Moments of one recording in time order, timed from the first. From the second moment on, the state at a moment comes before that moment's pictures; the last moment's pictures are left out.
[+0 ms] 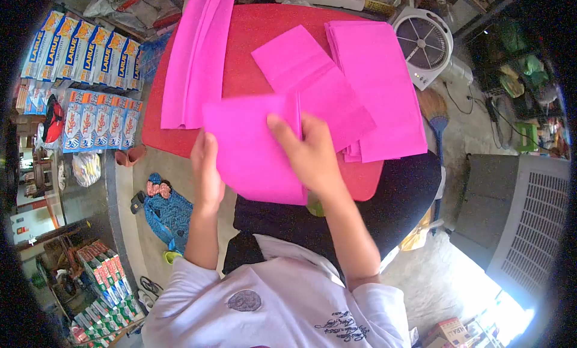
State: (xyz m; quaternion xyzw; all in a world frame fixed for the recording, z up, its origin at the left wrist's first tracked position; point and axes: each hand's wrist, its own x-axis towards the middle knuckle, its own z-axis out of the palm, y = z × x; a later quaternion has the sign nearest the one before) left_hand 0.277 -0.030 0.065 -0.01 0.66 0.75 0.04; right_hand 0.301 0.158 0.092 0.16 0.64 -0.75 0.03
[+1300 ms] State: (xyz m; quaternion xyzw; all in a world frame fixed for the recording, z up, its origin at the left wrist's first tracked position) left_hand 0.239 -0.009 0.014 0.21 0.93 0.27 -0.09; right_hand 0.285 0.151 0.052 0.07 0.93 -0.35 -0.11
